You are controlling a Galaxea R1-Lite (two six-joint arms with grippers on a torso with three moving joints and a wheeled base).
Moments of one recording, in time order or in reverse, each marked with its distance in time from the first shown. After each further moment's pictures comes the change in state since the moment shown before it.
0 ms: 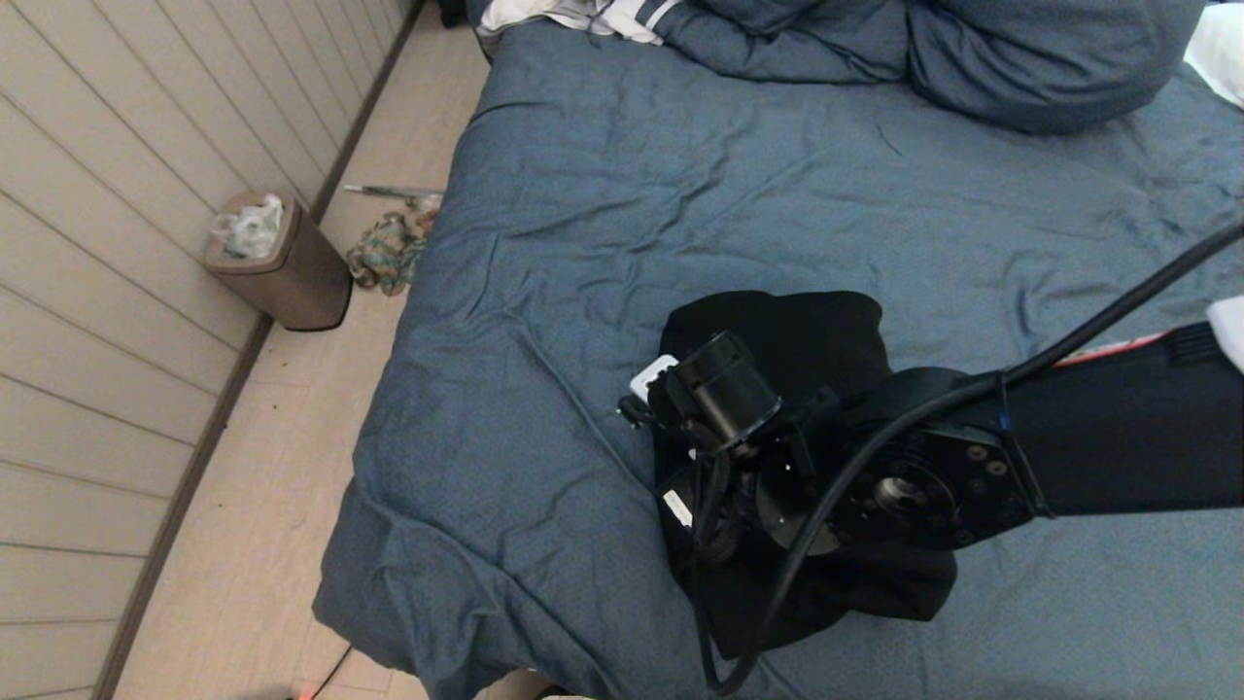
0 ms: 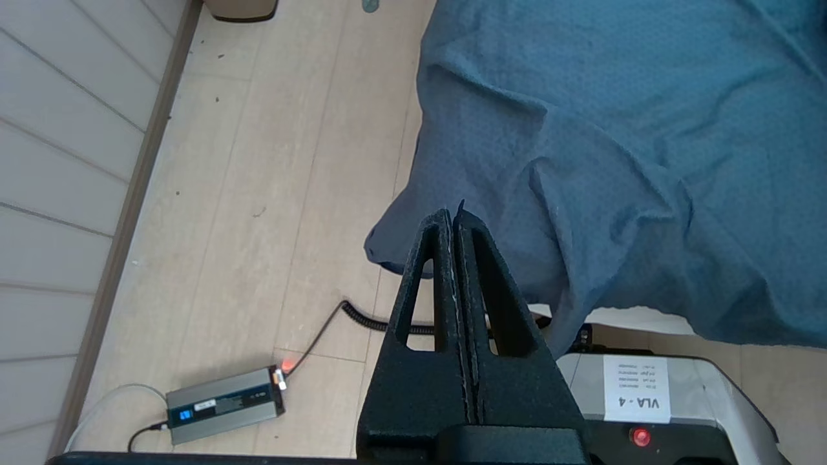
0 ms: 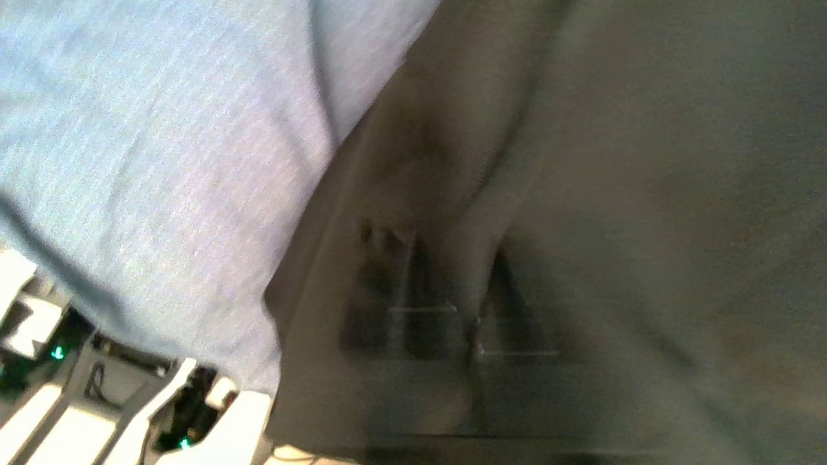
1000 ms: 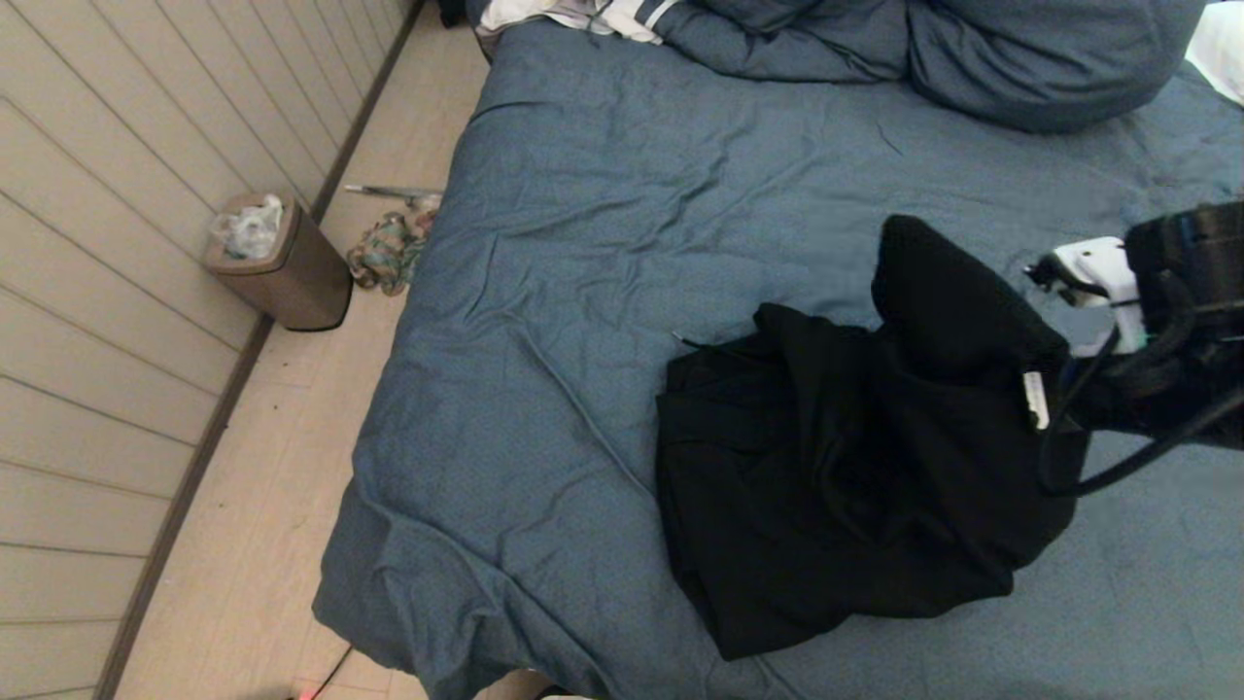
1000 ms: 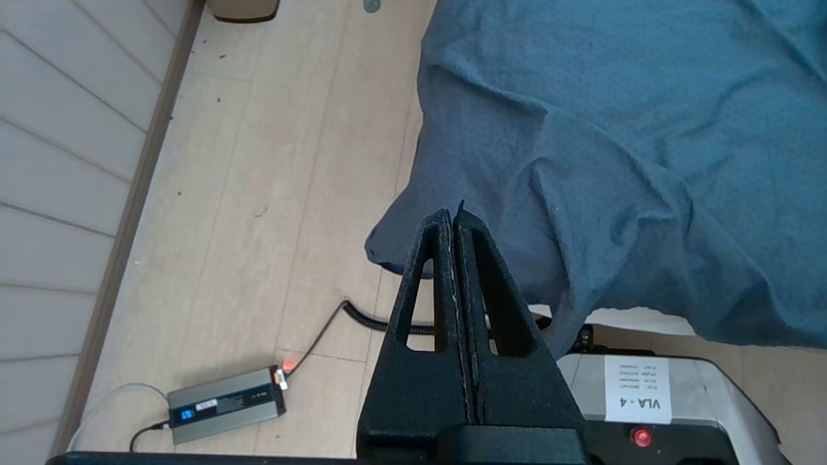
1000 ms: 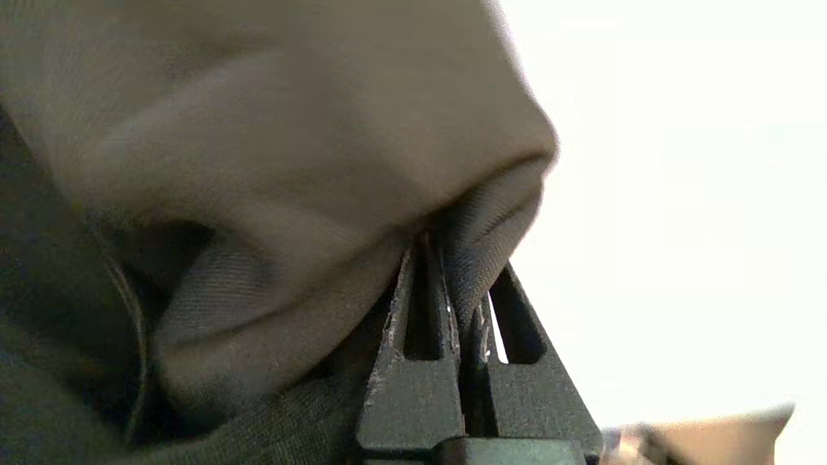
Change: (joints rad) left arm 0.000 0.000 0.000 0.000 0.000 0.000; right arm -0.713 -0.452 0.285 -0.044 0.141 -0.001
